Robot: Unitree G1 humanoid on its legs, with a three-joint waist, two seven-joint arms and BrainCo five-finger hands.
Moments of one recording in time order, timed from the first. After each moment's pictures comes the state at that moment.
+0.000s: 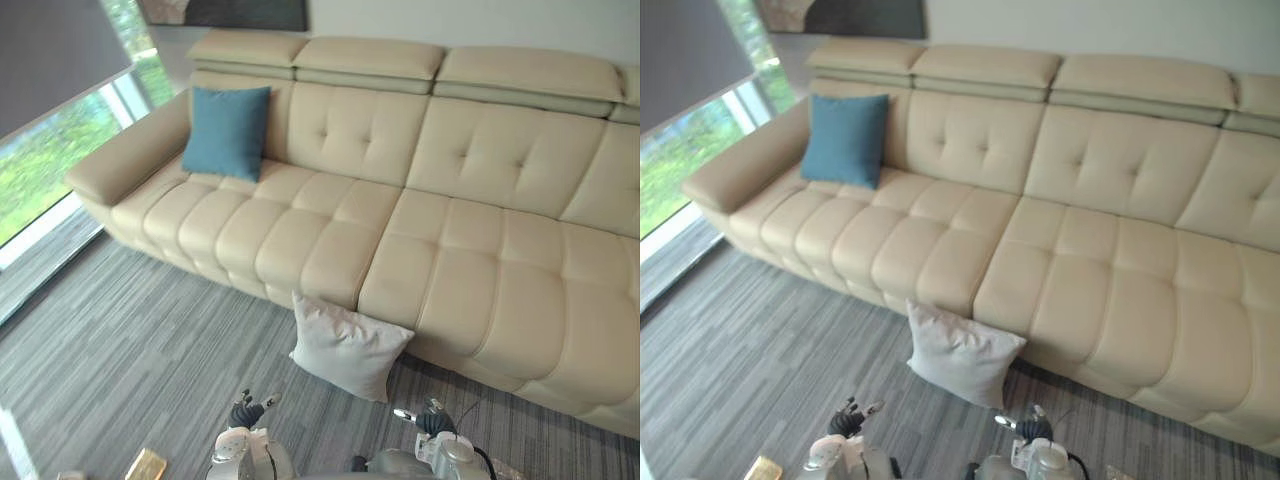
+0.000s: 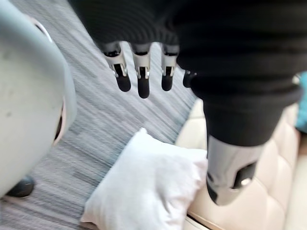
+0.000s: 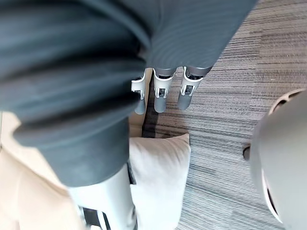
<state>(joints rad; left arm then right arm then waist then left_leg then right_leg) 0.03 -0.06 0.25 0.91 0.02 -0.09 0.09 0.04 0.00 -0.19 0.89 0.04 -0.02 -0.08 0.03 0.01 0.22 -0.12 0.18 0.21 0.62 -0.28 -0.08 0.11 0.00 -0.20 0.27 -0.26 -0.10</state>
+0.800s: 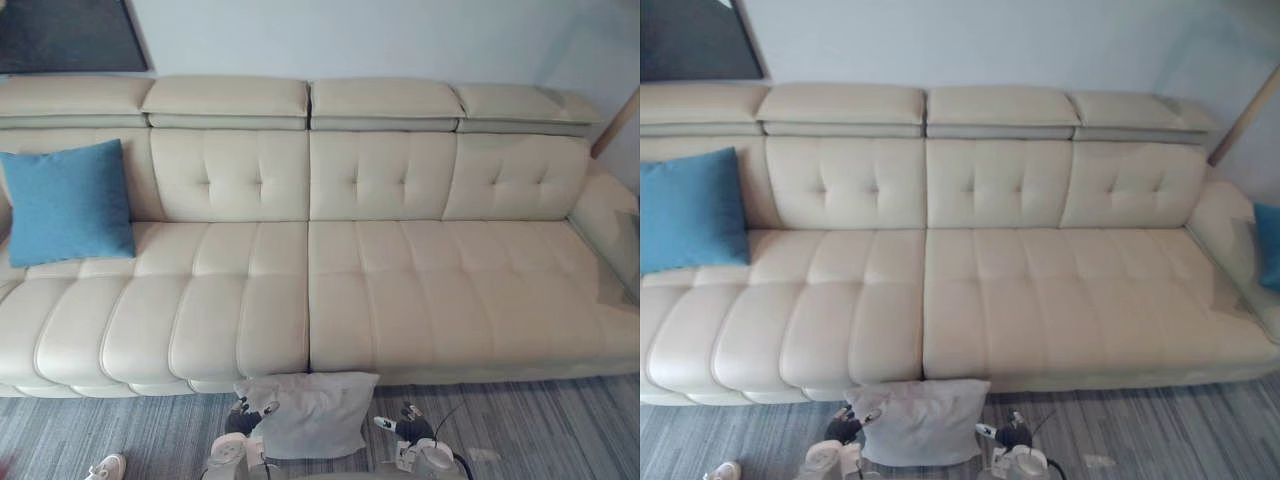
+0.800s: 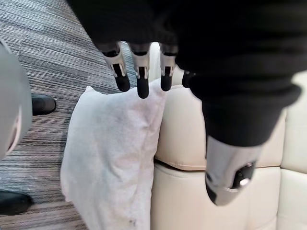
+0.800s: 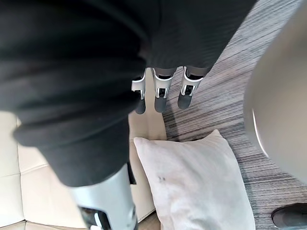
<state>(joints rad) 0.03 -0.03 0.18 1.01 0.02 -0.10 0.09 0.06 0.03 -0.16 0.94 0.04 -0.03 -0.08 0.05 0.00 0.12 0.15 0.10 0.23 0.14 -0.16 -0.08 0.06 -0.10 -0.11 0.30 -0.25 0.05</state>
